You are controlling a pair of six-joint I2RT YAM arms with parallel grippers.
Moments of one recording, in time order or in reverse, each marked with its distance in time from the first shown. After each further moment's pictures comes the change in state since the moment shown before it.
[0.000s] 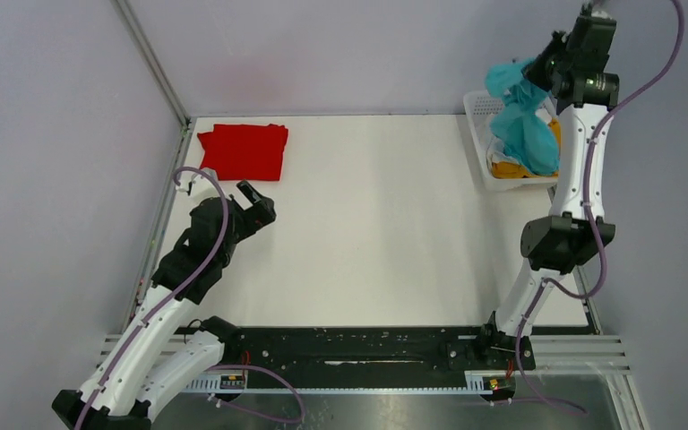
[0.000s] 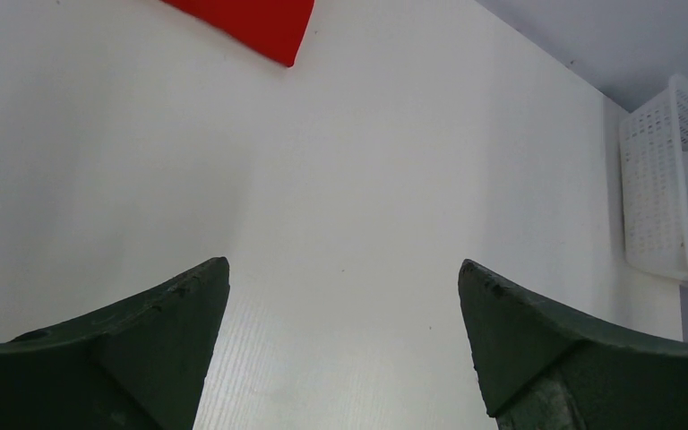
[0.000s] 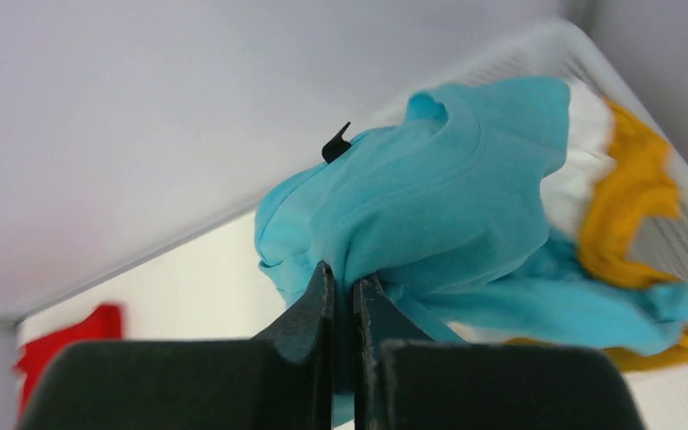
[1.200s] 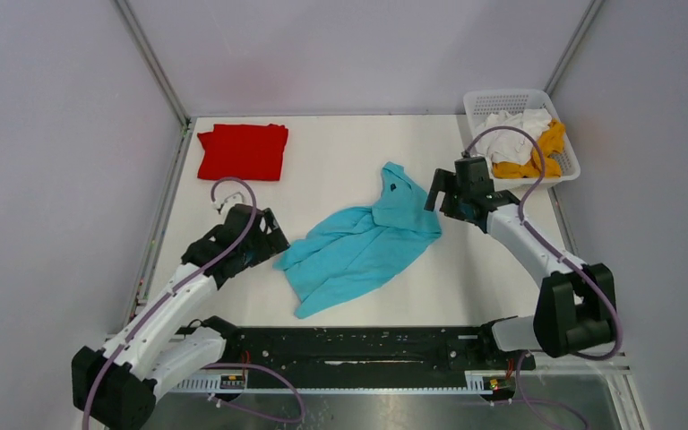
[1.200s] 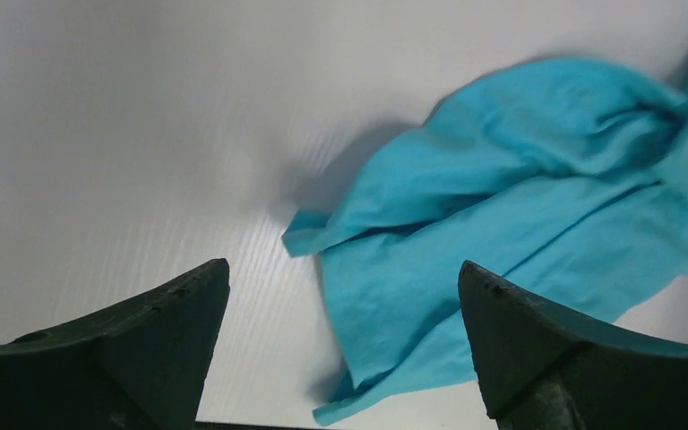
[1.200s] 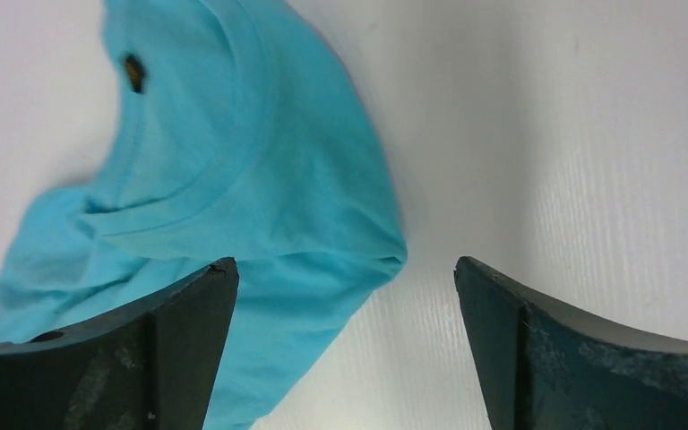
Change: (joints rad) left arm -0.001 0.144 -0.090 -0.162 0.133 -0.091; right arm 0.468 -0.600 -1.395 0.372 0.134 0.077
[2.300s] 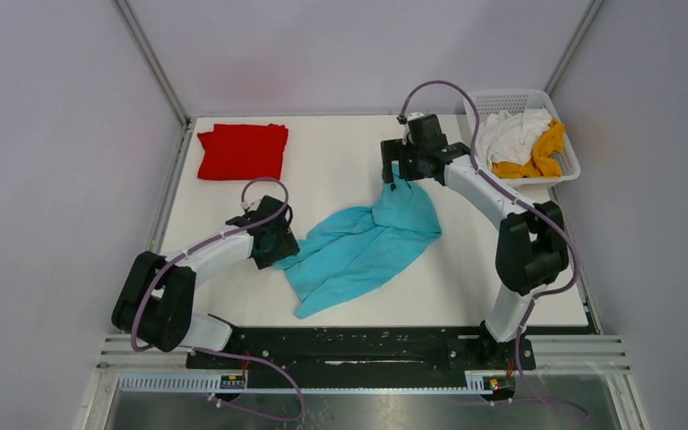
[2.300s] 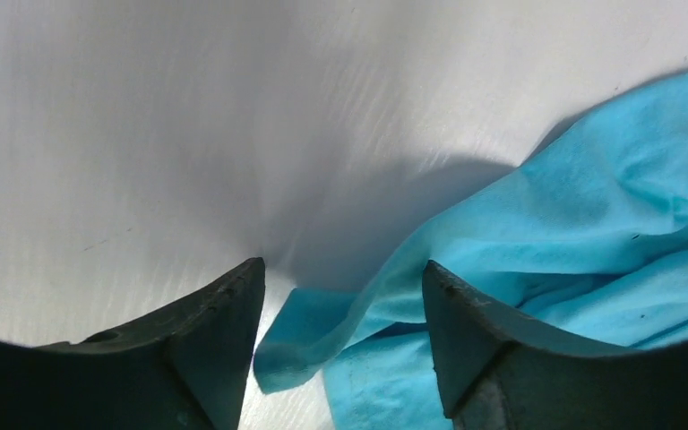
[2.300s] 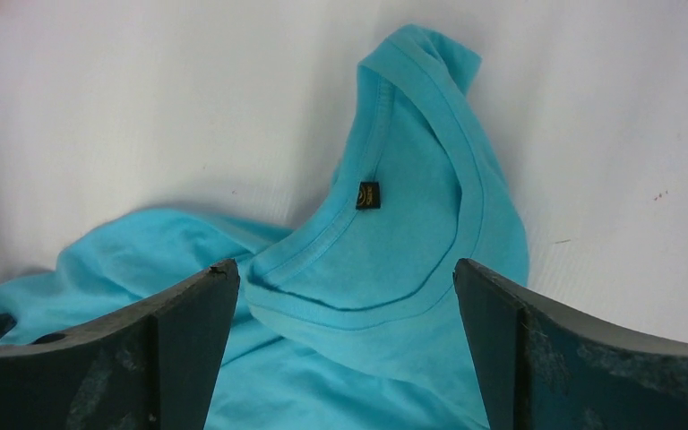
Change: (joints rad) left arm 0.029 0.520 -0.030 0.211 0.091 -0.018; right arm 0.149 0.352 0.479 -0.010 -0.134 -0.286
